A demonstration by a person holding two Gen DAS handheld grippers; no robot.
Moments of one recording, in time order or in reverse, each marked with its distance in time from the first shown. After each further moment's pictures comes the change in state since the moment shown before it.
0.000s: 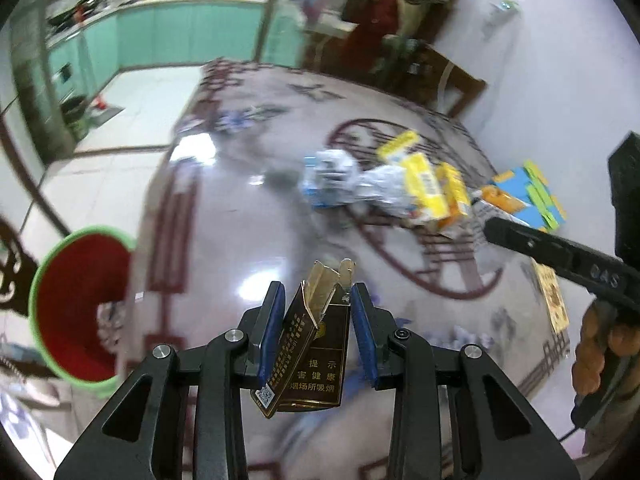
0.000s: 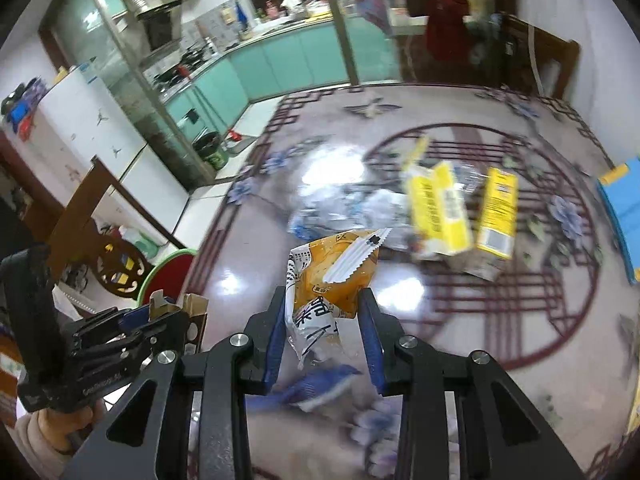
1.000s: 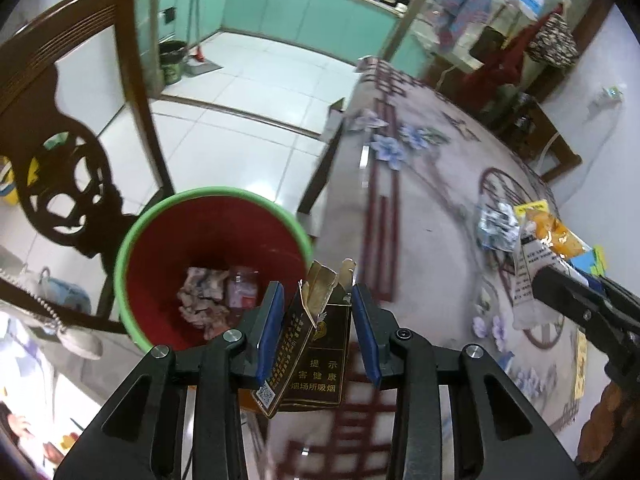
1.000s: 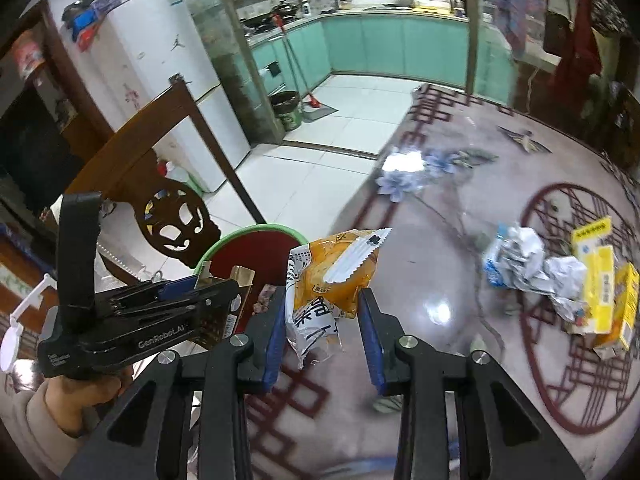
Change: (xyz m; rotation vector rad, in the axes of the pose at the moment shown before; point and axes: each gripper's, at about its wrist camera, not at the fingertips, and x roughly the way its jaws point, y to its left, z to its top) left arm -0.019 0.169 -0.007 -0.285 -0.004 0.173; right arm 0.095 0.199 0.012 -0.287 0.084 0.122
